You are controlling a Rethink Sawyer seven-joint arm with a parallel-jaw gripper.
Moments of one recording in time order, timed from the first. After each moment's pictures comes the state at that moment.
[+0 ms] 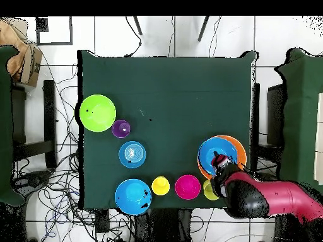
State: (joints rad) arm -1.25 -0.88 0.75 2.13 -0.82 0.36 2.72
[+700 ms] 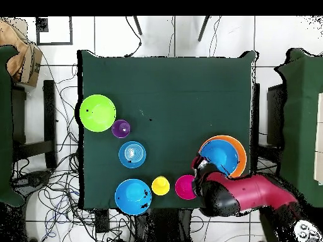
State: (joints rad) arm -0.98 -0.88 0.55 2.13 -0.92 0.25 2.72
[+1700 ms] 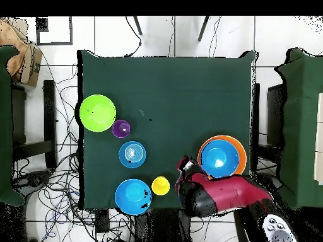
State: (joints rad) arm -0.72 -0.87 0.30 2.11 -0.82 0.16 2.72
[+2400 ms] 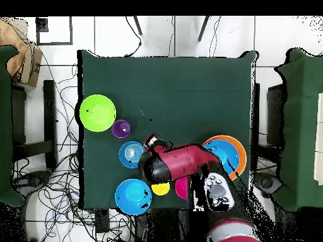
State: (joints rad) arm -0.32 -0.70 0.15 1.87 -0.55 0.19 2.72
